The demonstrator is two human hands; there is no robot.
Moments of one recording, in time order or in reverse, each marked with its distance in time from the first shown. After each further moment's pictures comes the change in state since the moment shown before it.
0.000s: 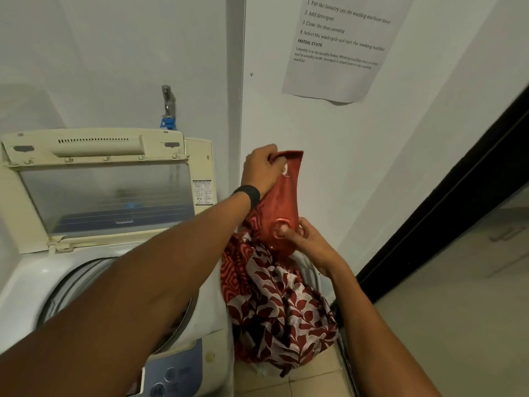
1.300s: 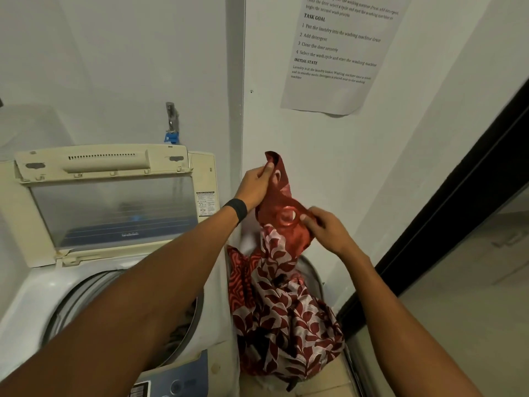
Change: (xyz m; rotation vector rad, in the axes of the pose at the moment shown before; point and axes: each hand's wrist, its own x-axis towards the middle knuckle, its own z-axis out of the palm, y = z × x) left_hand -0.009 0.006 -0.019 -0.223 -0.180 -0.287; right_hand 0.014 -0.032 -0.040 -0.595 0.237 -0.347
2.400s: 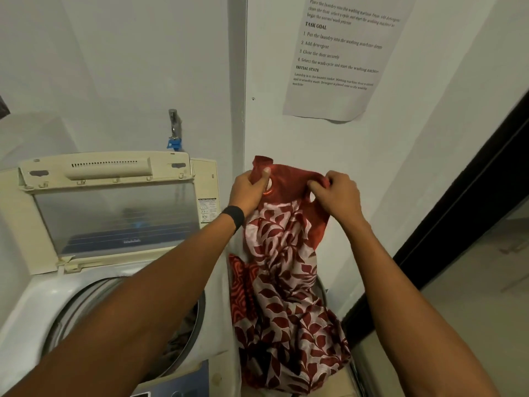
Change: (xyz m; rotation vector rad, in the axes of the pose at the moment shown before) left_hand 0.004 -0.007 -0.014 0.042 0.143 0.024; right_hand 0.053 -0.058 -0.039 -0.154 0.355 0.169
